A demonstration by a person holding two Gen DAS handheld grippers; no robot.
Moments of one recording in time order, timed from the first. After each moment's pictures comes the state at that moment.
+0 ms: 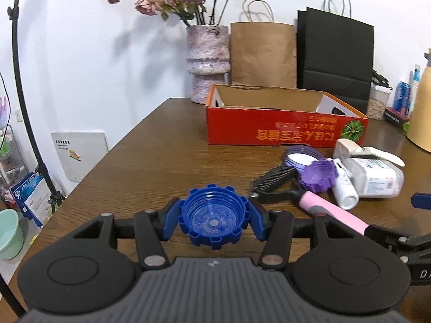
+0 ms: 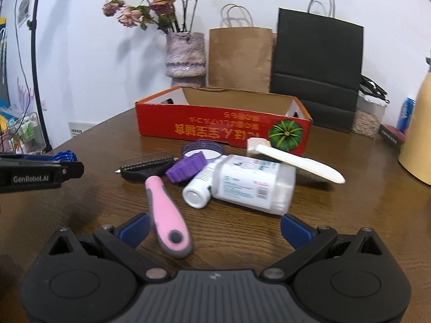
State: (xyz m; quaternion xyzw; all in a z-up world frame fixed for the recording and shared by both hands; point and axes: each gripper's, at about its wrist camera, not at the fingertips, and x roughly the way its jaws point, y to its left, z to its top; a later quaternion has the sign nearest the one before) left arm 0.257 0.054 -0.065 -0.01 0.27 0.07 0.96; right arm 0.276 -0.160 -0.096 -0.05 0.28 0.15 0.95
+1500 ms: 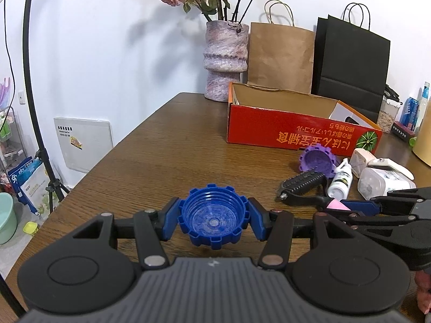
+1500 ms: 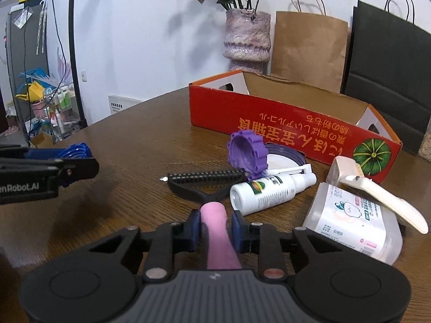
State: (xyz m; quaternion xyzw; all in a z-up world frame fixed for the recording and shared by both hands) left arm 0.261 0.088 -0.071 -0.04 0.27 0.07 0.96; right arm 0.329 -0.093 -0.108 -0.10 0.30 0.26 0.91
